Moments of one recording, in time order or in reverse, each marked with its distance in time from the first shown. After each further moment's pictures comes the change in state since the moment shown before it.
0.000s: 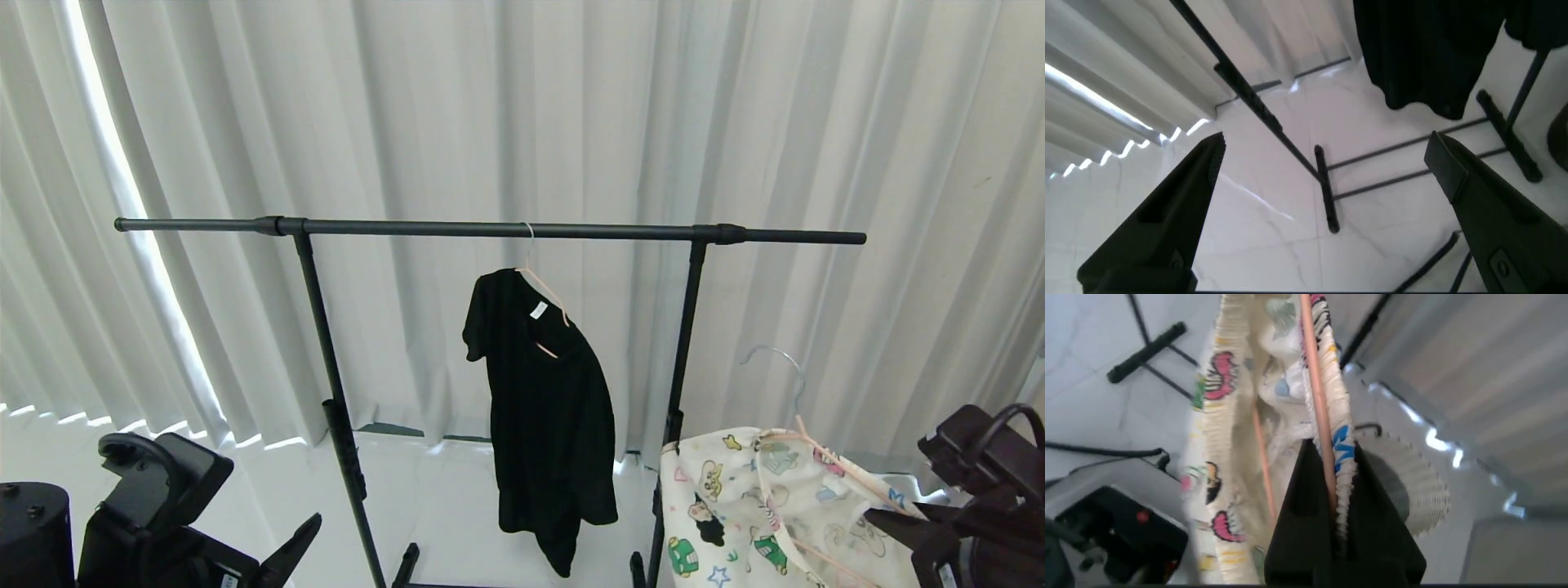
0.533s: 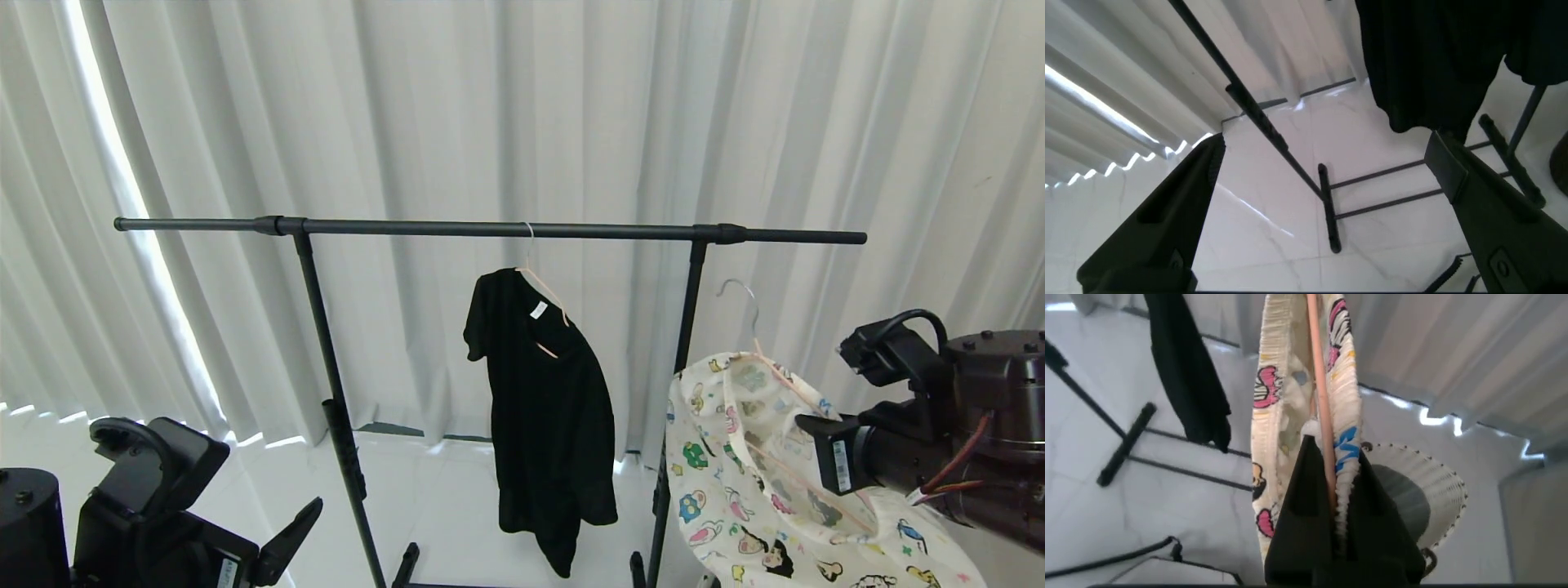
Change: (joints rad) left arm 0.001 -0.005 -0.026 0.000 0.000 0.004; right arm -0.005 0.283 -0.164 -0.240 -0.072 0.130
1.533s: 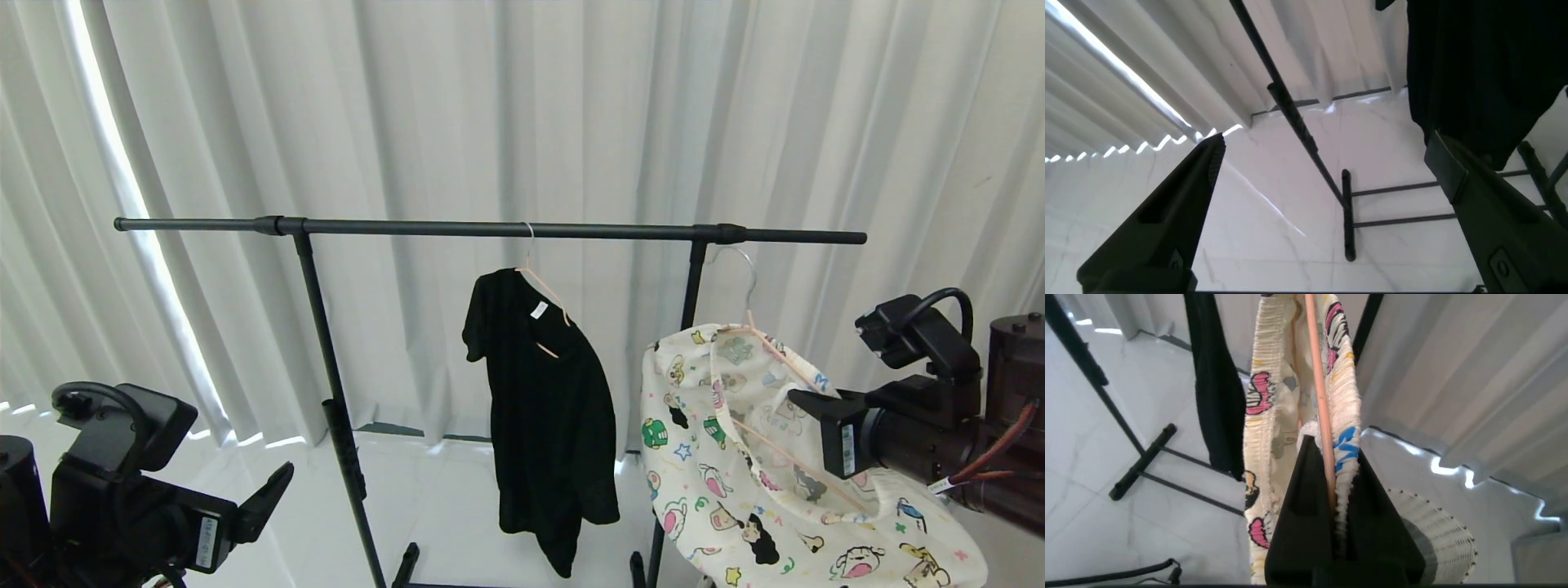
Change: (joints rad) left arm 0.093 0.001 -0.050 0.000 0.051 -0.005; right arm 0.004 -0.043 0.005 -0.086 0.082 -0.057
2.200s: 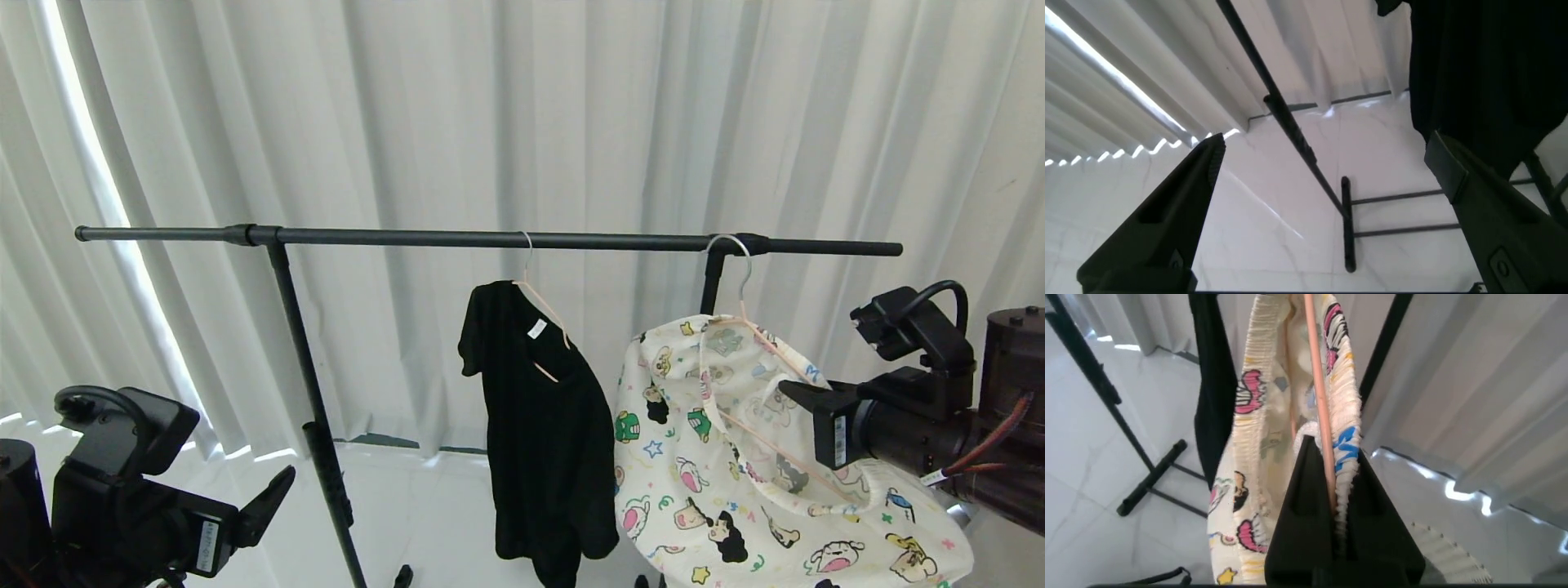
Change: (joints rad) left arm -0.004 -0.001 0.006 0.000 -0.003 0.001; right arm 0.001 0.020 -0.008 -0.047 0.024 -0.001
